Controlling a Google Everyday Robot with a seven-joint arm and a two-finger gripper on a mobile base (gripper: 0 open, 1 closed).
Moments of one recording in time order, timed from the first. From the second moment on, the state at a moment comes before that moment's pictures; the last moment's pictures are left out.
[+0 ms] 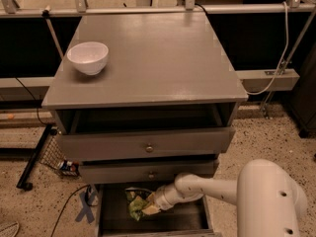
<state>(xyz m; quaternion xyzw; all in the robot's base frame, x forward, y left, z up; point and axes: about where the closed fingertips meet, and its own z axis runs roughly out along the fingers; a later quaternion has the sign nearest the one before) 0.508 0.048 0.238 -0.56 0.73 0.32 0.23</state>
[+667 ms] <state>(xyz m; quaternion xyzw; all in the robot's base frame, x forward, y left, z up) 0.512 0.074 0.217 -0.55 0.73 0.32 0.24</state>
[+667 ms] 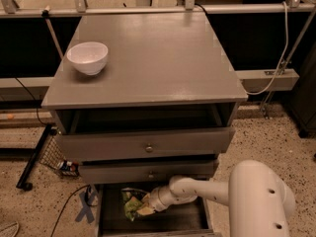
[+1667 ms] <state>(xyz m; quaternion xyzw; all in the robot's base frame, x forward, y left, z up) 0.508 0.091 0.207 -0.55 0.73 0.34 0.24</state>
